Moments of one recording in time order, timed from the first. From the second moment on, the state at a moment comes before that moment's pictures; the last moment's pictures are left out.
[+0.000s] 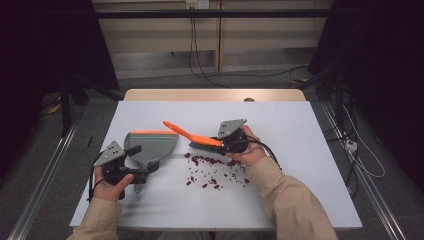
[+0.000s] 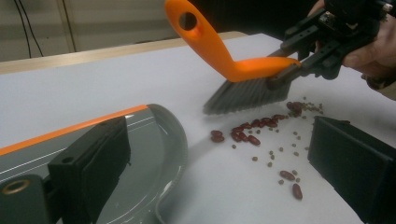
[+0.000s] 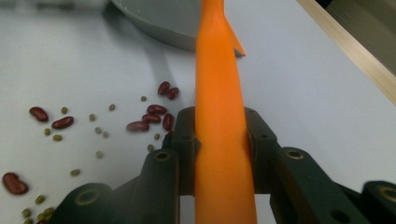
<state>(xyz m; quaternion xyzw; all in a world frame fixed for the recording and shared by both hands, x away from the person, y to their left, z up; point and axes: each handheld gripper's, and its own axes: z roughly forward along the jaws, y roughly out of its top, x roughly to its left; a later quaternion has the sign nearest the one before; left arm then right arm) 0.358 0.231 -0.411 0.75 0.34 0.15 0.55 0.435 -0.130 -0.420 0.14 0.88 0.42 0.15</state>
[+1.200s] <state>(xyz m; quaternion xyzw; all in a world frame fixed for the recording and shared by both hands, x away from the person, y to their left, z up) 0.357 0.231 -0.411 0.75 0.33 0.15 0.54 0.392 -0.113 -0.405 0.31 0.79 0.51 0.11</state>
